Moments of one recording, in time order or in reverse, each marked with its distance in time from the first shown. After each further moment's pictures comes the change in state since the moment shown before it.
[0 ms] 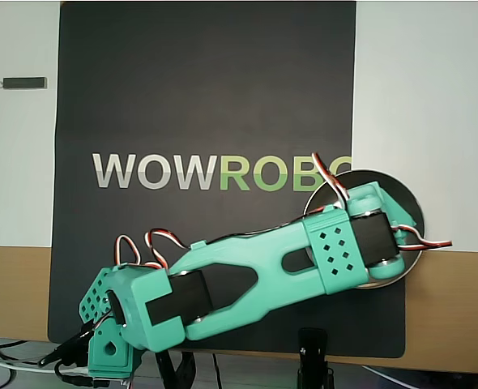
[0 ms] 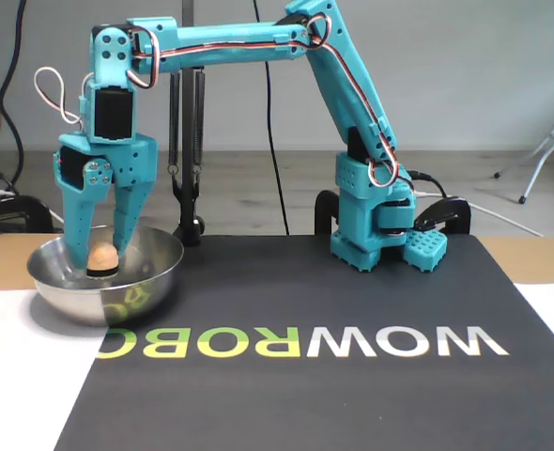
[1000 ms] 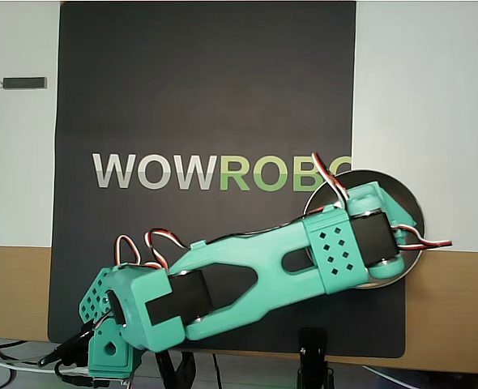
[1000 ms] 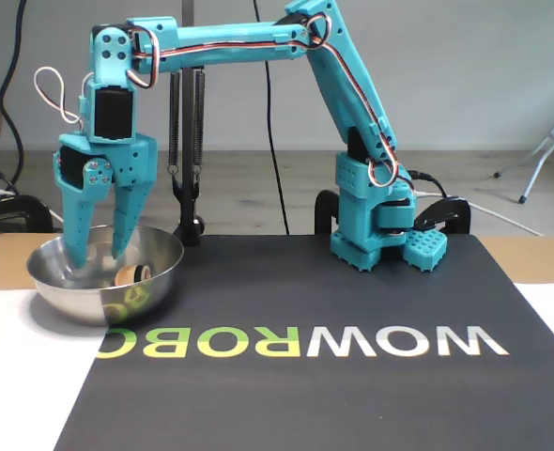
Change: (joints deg) arm 0.0 0.0 0.0 0.0 0.0
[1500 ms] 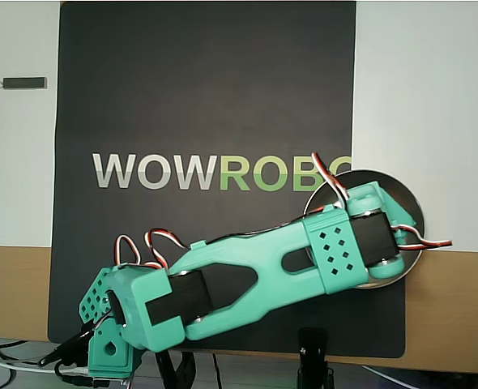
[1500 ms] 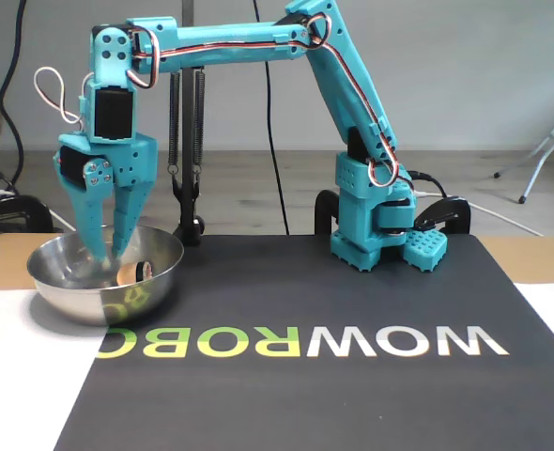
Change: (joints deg) arm 0.0 0.0 0.0 0.0 0.0
